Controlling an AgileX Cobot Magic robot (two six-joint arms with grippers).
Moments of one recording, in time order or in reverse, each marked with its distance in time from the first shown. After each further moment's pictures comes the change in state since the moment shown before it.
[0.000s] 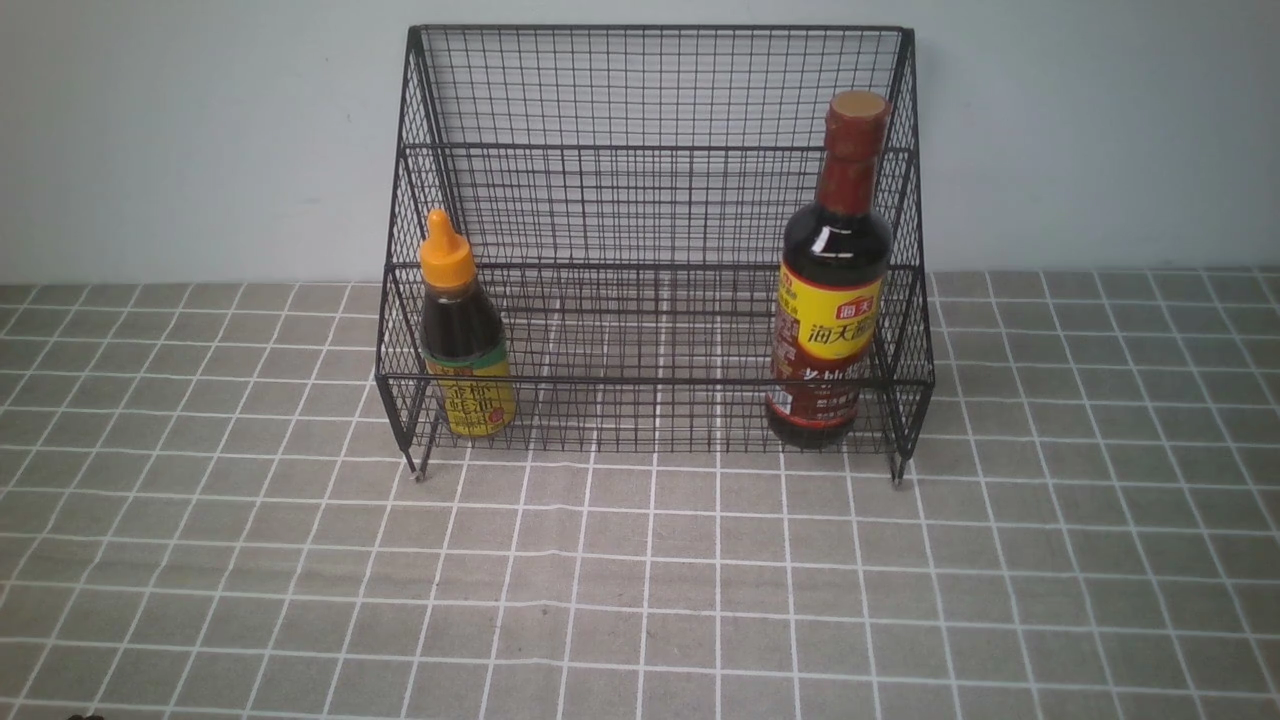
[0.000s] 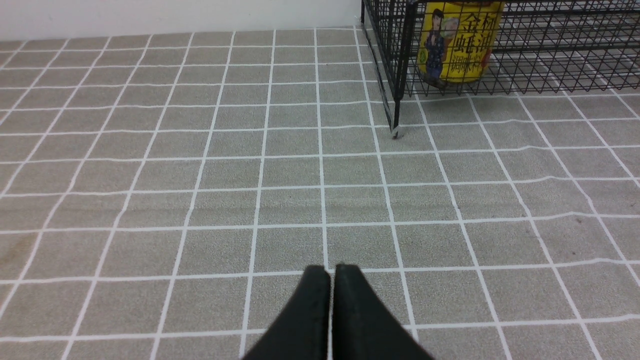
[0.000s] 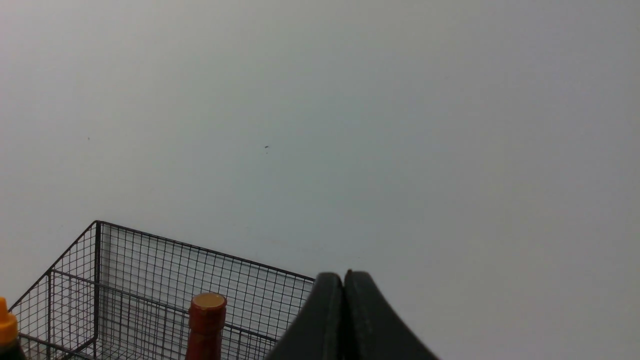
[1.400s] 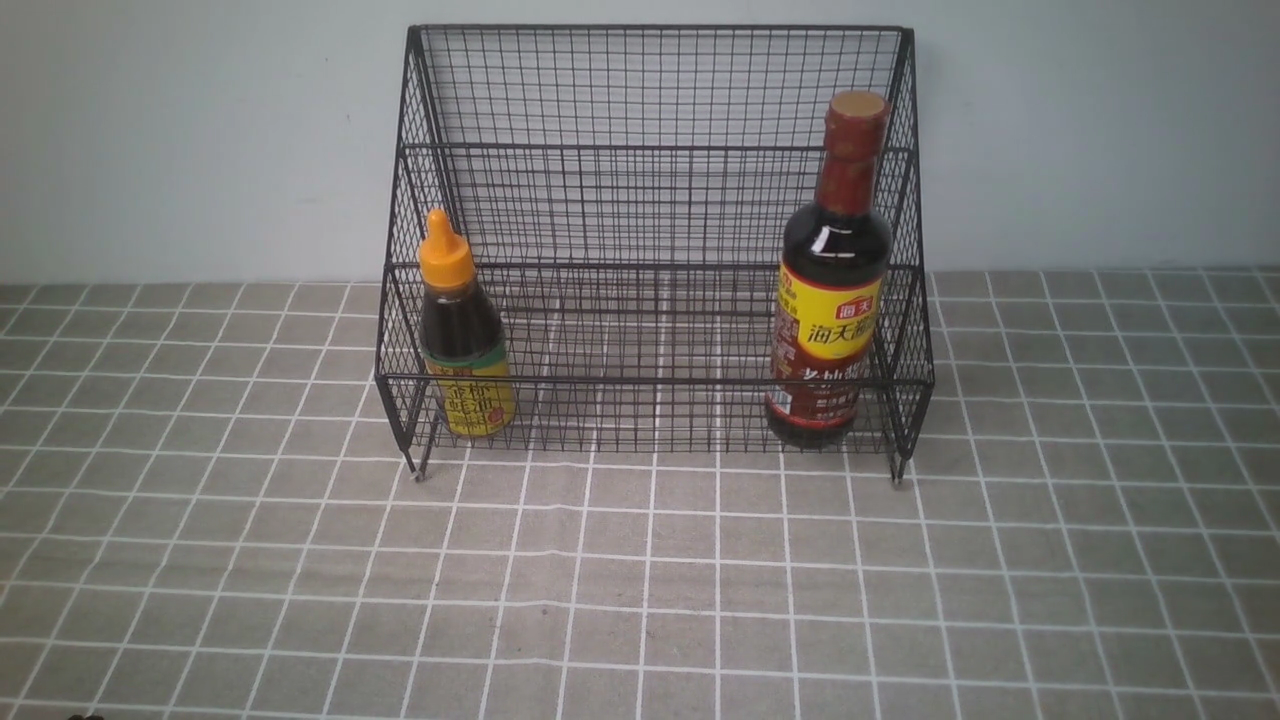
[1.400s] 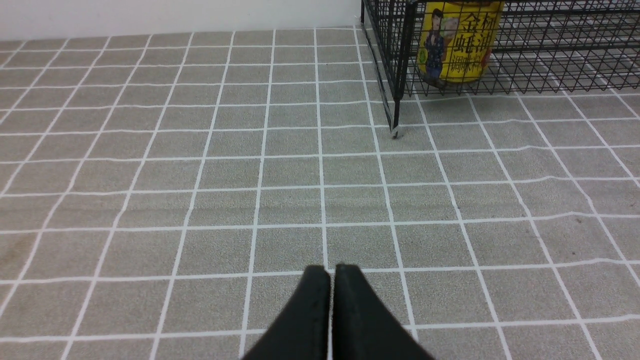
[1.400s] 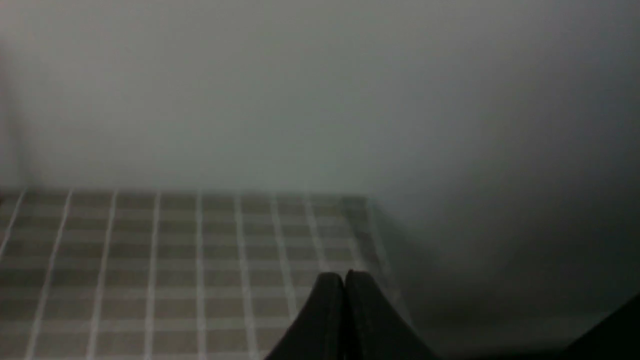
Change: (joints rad) right arm -0.021 0.282 -0.008 -1.141 0.289 1.017; left arm 0.000 0.000 0.000 0.000 0.000 0.000
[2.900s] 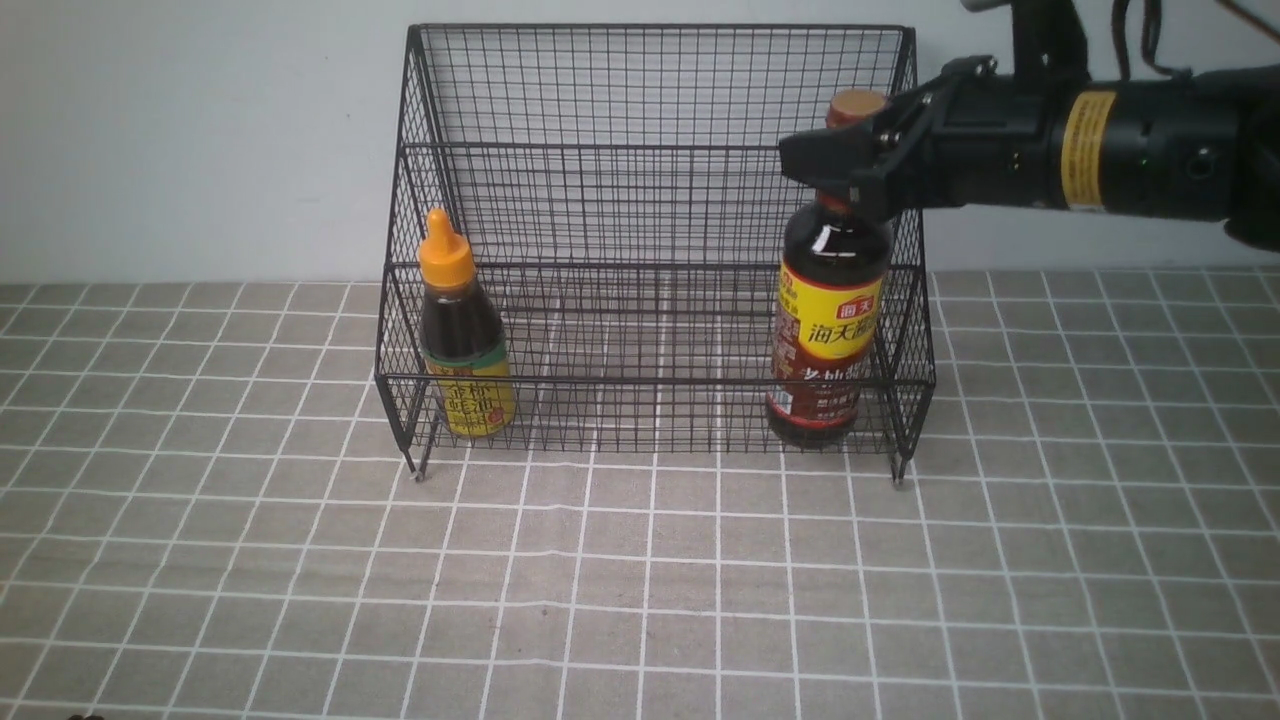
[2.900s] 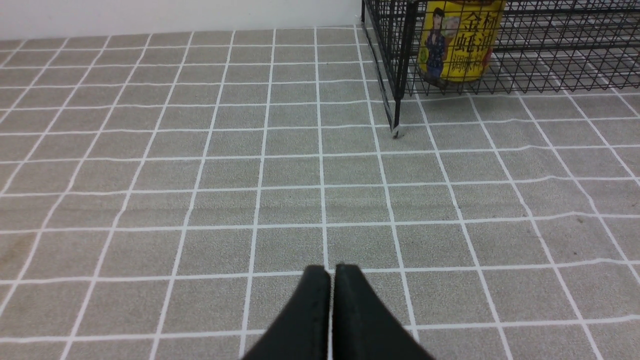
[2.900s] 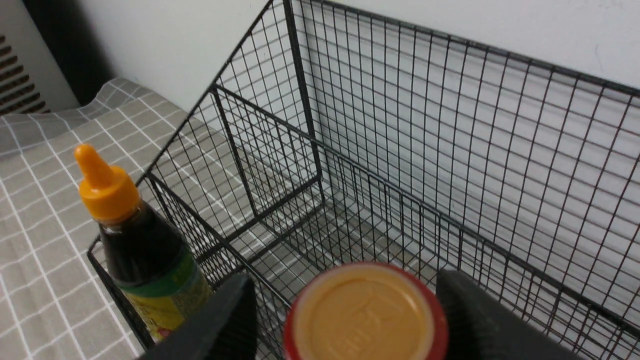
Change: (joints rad) right arm 0.211 0.911 -0.451 -1.172 -1.244 1.307; left arm 0.000 0.000 0.000 0.000 0.000 0.000
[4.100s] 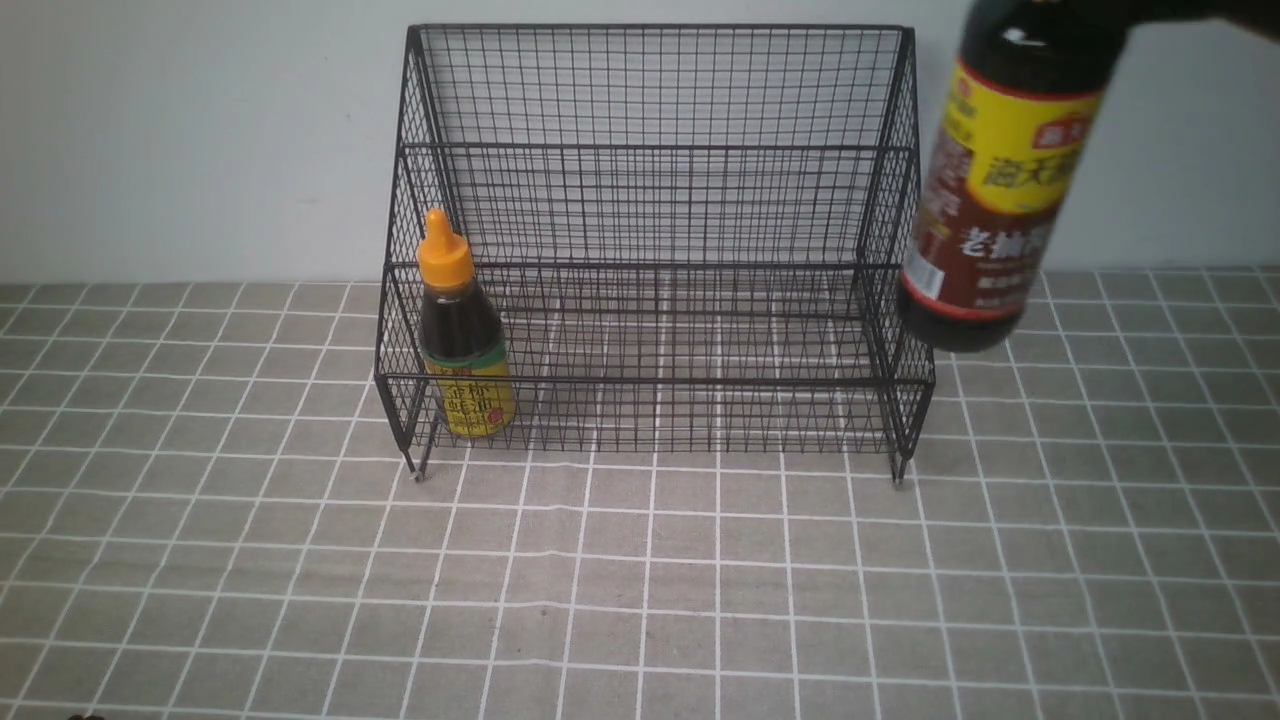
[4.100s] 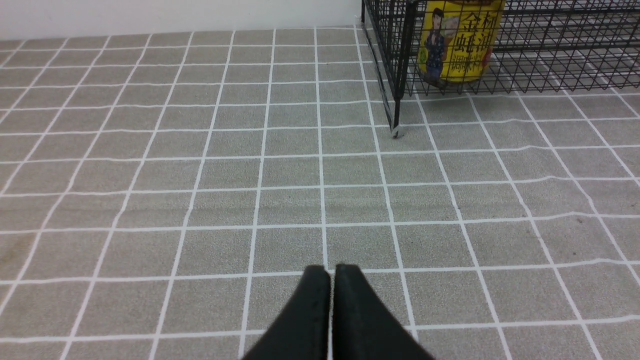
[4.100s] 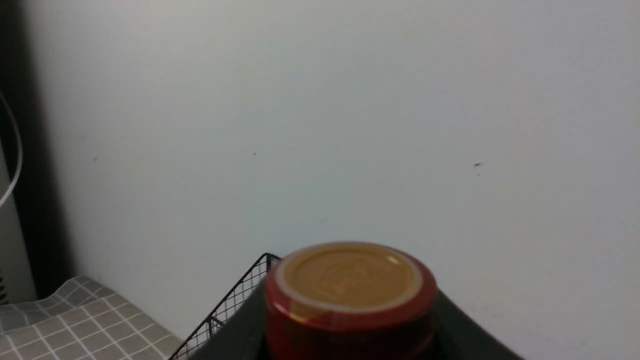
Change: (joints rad) right arm -0.040 -0.319 0.106 0.393 0.032 -0.356; left arm 0.000 0.000 0.000 0.000 0.000 0.000
